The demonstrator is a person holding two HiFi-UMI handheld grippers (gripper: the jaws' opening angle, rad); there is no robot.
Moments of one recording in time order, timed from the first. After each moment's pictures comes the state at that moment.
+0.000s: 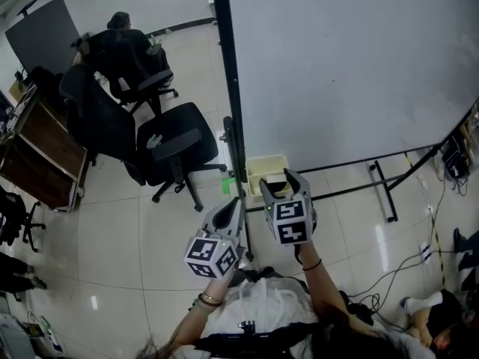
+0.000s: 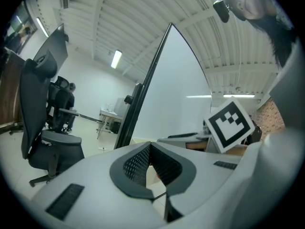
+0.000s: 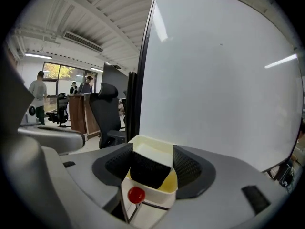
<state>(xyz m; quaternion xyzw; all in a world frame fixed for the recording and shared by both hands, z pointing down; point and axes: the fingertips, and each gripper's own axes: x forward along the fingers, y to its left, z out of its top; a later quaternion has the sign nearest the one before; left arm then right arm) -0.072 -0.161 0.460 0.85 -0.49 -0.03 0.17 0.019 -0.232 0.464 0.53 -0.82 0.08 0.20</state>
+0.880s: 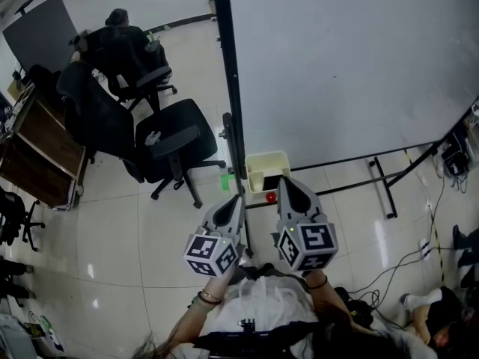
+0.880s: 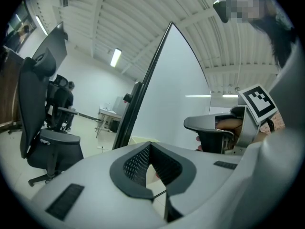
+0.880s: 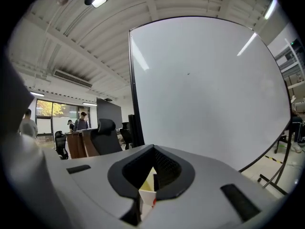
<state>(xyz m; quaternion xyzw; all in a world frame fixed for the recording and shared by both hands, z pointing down) -0.070 -0.161 0.462 0.86 -0.49 -0.02 0.17 0.038 -0.187 0.400 0.55 -0.83 0.11 0.00</state>
